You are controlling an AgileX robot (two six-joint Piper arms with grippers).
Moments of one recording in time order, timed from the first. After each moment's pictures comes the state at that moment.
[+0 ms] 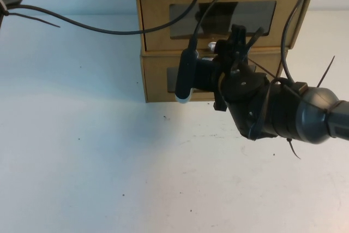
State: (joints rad) right arm 0.73 1.91 -1.31 -1.66 0.57 0.65; left arm -0.26 2.12 -2.24 -0.97 1.08 0.61
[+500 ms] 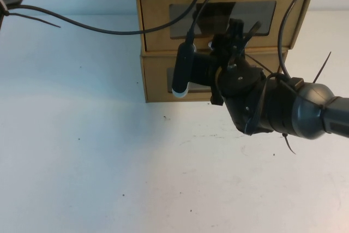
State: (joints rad) right arm 0.73 1.93 -1.35 -1.66 0.57 0.65; left arm -0.26 2.12 -2.24 -0.97 1.08 0.61
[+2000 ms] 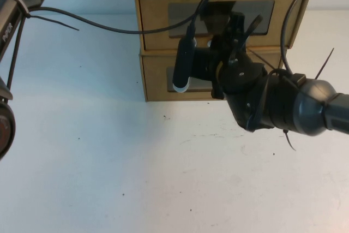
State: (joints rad) right arm 0.72 1.92 -1.37 -1.69 0.56 0.65; left arm -0.29 2.22 -2.36 -0.93 1.00 0.61
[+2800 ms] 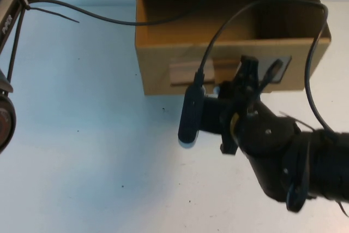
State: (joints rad) right arm 0.91 1.67 -1.00 -1.53 0.65 0.66; left arm -0.30 2.22 -2.36 -0.92 1.00 0.58
